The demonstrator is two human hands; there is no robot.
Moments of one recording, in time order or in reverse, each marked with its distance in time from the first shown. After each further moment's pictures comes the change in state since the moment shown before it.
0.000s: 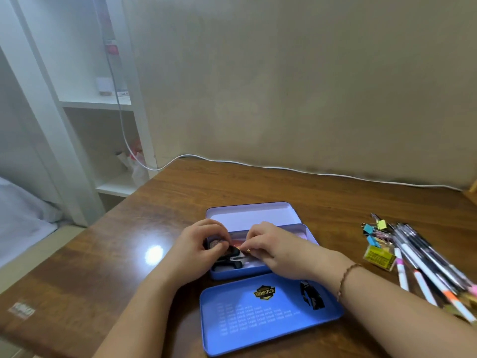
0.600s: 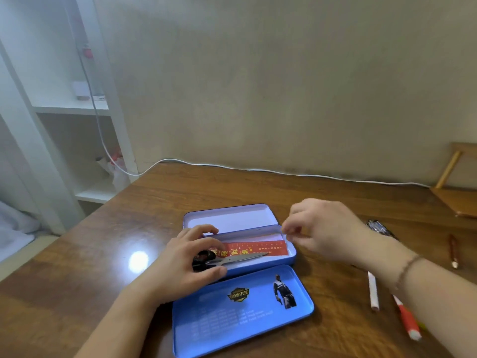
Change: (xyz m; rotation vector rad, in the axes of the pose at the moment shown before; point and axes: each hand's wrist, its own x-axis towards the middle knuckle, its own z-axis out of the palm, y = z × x) left_hand -0.007 0.011 0.009 0.251 -0.206 0.093; right_hand -0.076 0.021 -0.083 -0.454 0.211 0.119
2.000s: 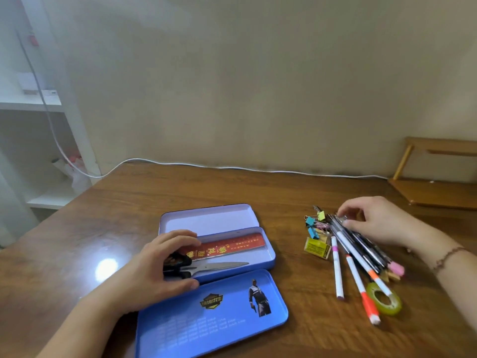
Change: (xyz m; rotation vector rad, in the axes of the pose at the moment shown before) left_hand 0.010 -0.016 0.010 -0.092 -0.021 0.126; right_hand -0.084 0.114 -0.011 0.175 -0.244 0.655
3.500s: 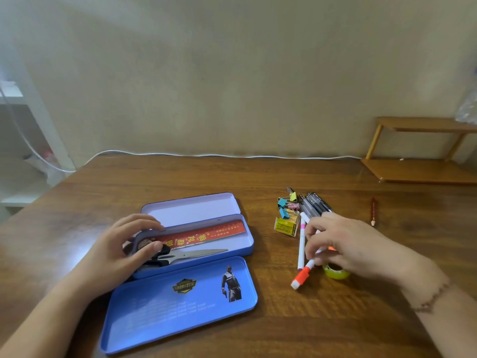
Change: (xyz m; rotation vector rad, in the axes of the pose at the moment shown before) left_hand 0.001 0.012 0.000 -0.065 0.193 -0.025; right_hand -0.077 -0.010 0.027 -0.125 -0.085 -0.414
